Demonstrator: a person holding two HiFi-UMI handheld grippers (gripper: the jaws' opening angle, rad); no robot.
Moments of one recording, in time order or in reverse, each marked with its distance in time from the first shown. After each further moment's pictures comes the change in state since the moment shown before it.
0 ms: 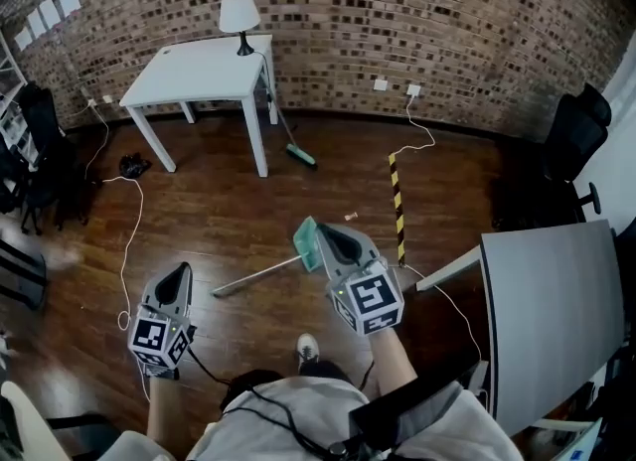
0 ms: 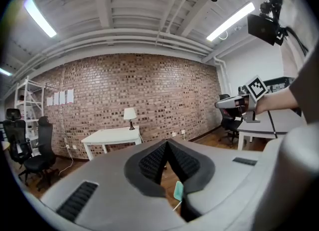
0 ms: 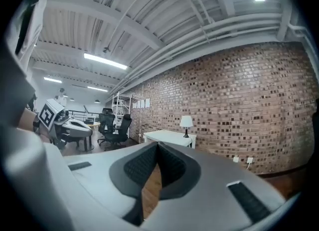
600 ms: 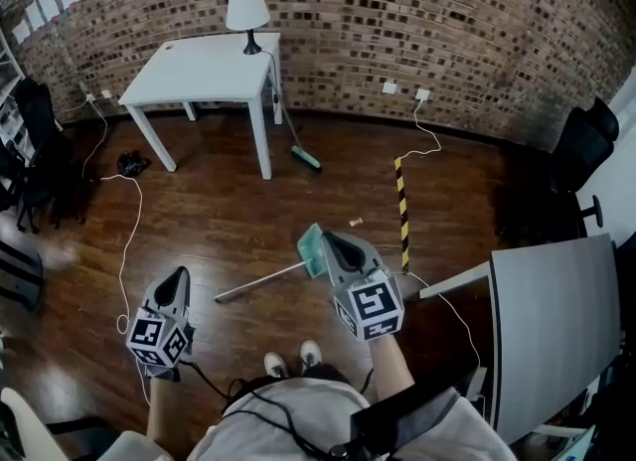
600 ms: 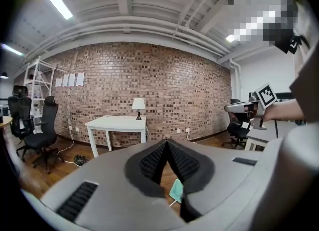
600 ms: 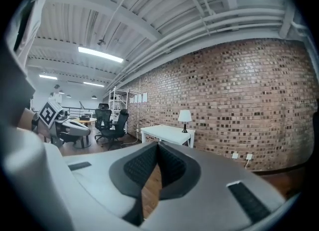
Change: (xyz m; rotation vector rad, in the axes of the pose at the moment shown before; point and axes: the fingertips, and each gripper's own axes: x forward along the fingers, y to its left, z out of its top) left arm 0.037 0.074 -0.037 -0.184 0.055 0.048; right arm 0.070 -0.006 -0.016 0.001 0.064 -0.019
